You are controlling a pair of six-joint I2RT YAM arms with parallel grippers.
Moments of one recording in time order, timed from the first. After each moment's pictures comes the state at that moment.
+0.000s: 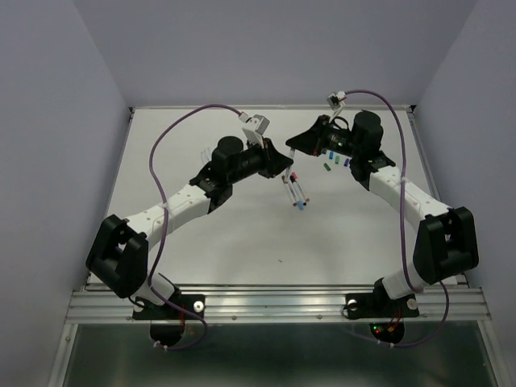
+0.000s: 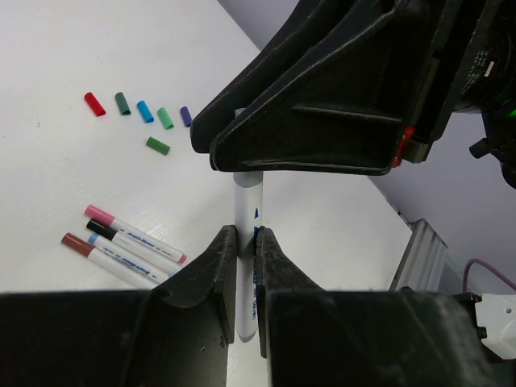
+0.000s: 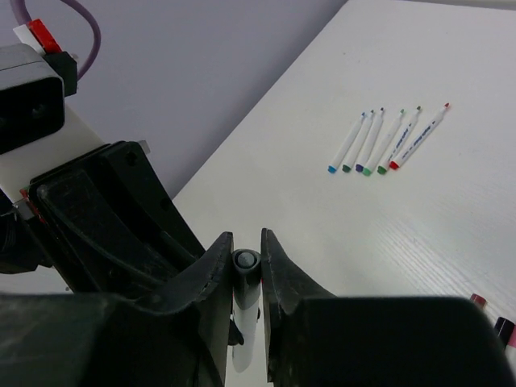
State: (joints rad) left arm -0.67 1.46 1.03 0.32 0.31 -0.52; right arm 0.30 1.51 1.12 0.37 -0.78 0.62
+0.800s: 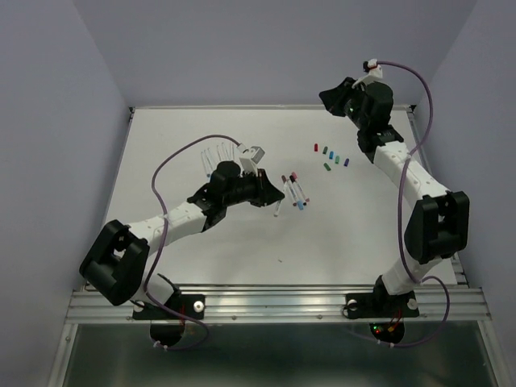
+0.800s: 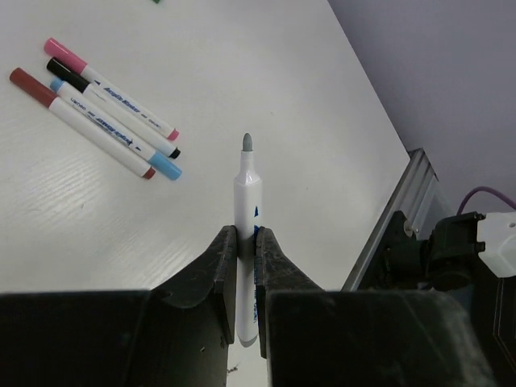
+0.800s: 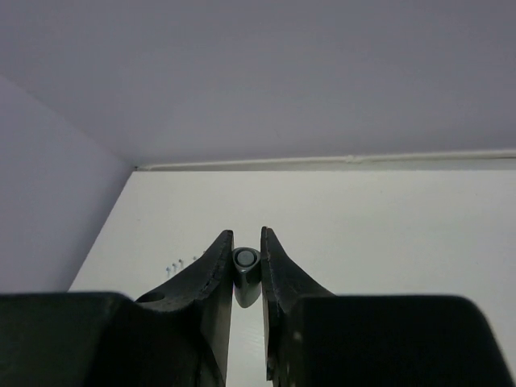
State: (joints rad) left arm -0.67 1.40 0.77 0.33 0.39 -0.60; right arm 0.22 1.65 1.42 0.23 -0.23 0.50
